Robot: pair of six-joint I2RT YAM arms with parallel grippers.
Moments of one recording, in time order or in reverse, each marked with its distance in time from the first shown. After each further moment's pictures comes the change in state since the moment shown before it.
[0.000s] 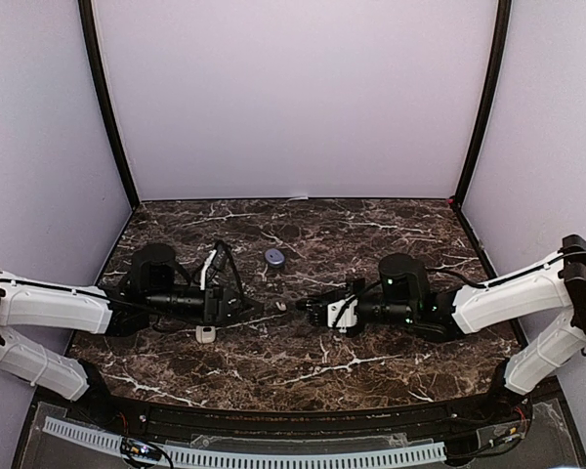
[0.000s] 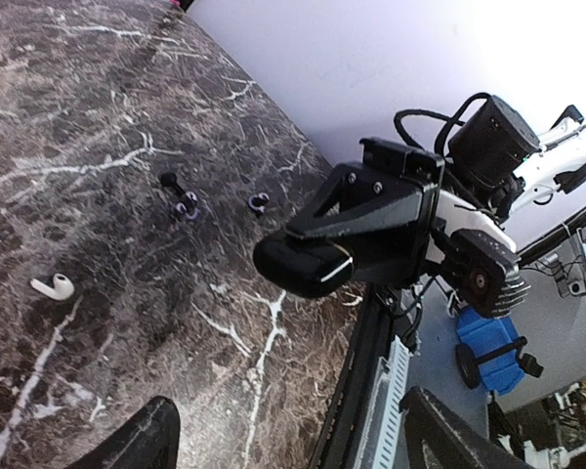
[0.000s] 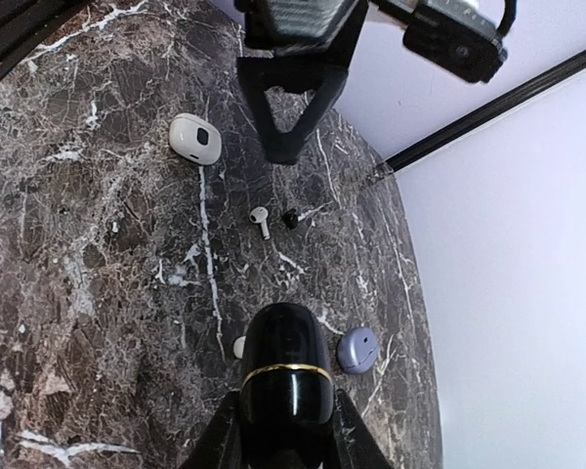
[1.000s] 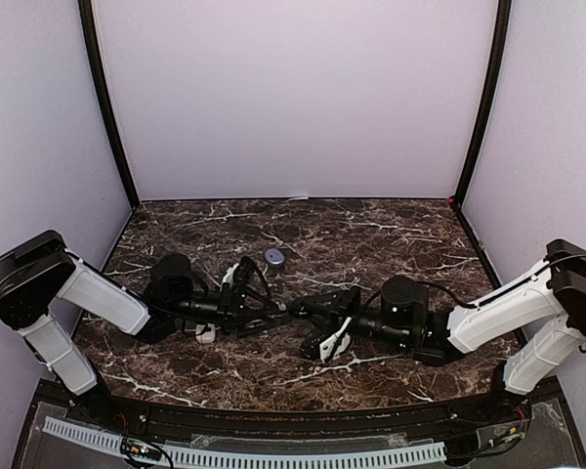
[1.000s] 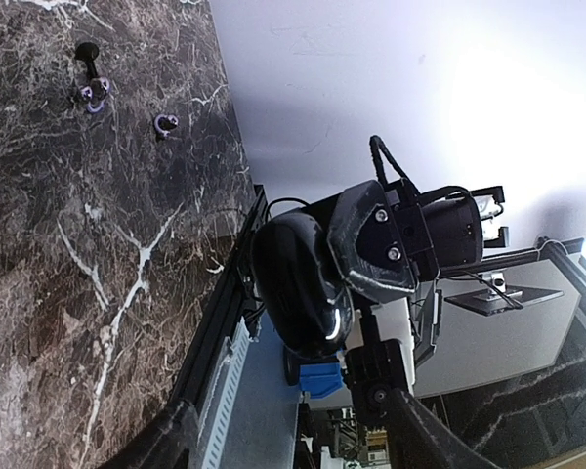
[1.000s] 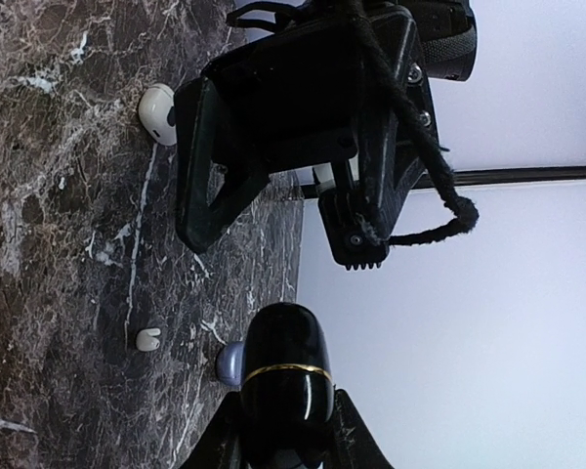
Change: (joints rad) left arm -0.002 0.384 -0.012 0.586 0.278 -0.669; right arm 0.134 0.047 -0.082 0.301 0.222 -0.432
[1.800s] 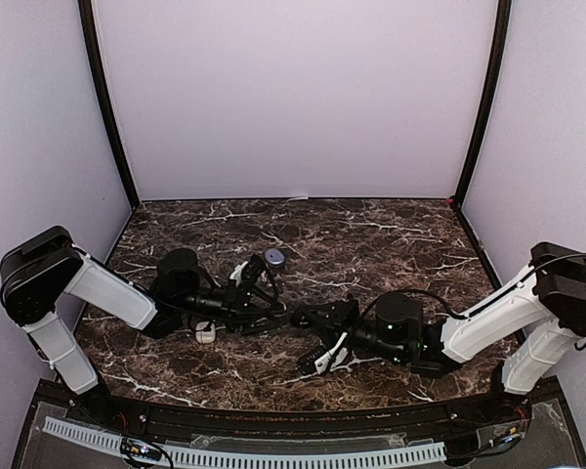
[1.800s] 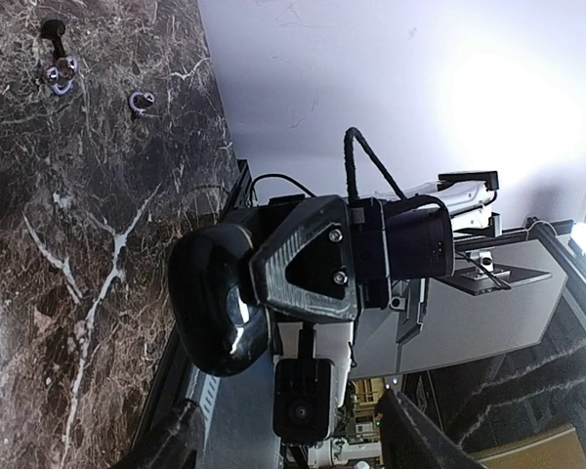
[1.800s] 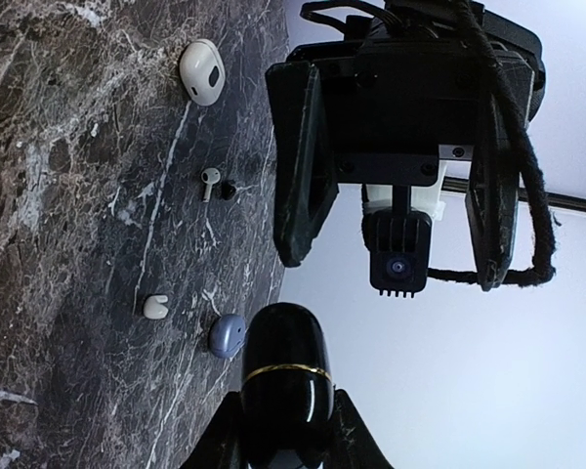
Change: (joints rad) left arm -0.001 0.049 0.066 -0.002 0.092 -0.025; right arm 0.068 0.064 -0.037 0.080 0.154 -0.165
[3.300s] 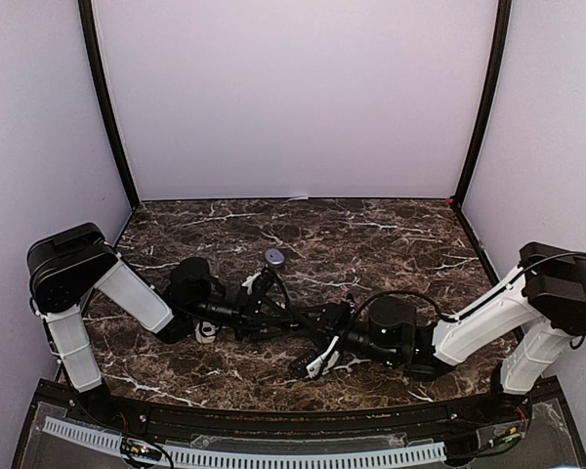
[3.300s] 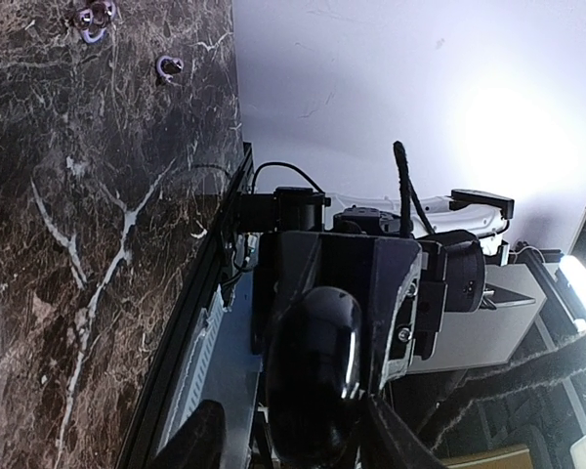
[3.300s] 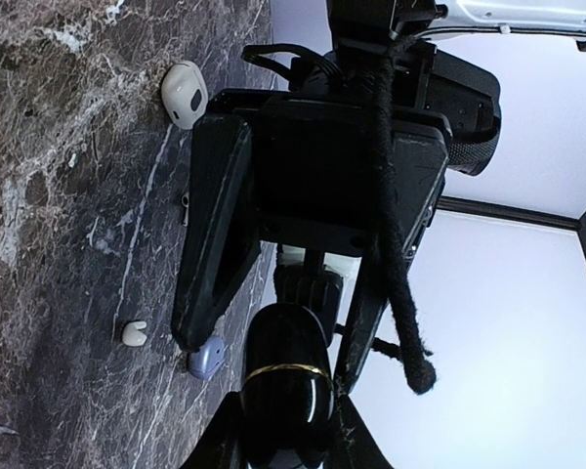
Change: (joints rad) left arm -0.021 0.167 0.033 0.139 0.018 -0.155; right arm 0.032 0.056 0.035 0.061 0.002 -0.043
